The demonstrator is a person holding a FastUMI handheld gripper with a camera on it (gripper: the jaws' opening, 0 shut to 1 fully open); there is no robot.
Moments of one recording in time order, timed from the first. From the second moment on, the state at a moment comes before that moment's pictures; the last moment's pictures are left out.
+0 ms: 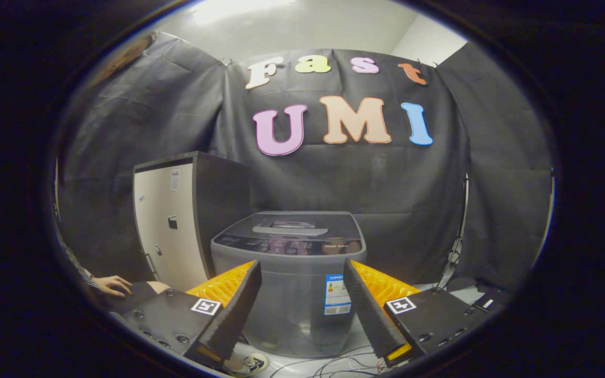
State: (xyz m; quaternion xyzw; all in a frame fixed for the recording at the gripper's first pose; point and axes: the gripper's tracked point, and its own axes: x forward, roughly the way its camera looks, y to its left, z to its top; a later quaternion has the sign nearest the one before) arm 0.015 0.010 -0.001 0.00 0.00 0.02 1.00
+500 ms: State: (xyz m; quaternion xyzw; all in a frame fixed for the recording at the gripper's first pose) arm 0.016 0.009 -0.001 0.00 0.00 0.02 1.00
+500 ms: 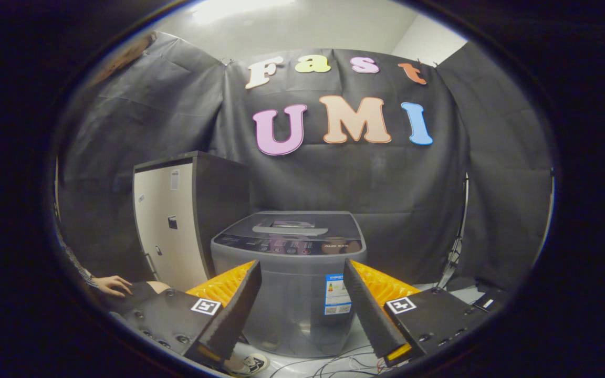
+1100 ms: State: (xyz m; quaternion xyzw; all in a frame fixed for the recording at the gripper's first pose) arm 0.017 0.007 -0.002 0.00 0.00 0.01 1.00
